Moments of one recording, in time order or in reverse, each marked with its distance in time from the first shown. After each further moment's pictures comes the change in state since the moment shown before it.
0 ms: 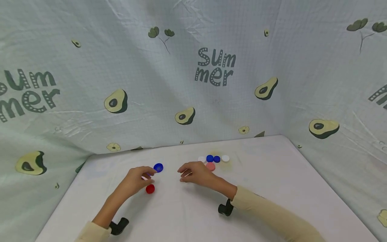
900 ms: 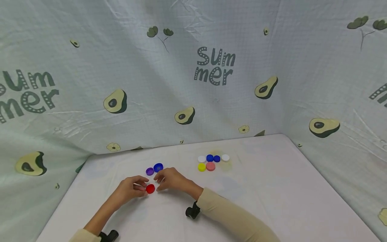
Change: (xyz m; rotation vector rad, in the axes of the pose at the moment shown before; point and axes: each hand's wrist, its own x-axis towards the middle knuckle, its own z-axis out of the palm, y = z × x) left_hand -0.014 -0.044 0.007 -0.185 -0.031 -0.150; right_hand 0.065 -0.021 0.076 -0.075 -0.101 0.140
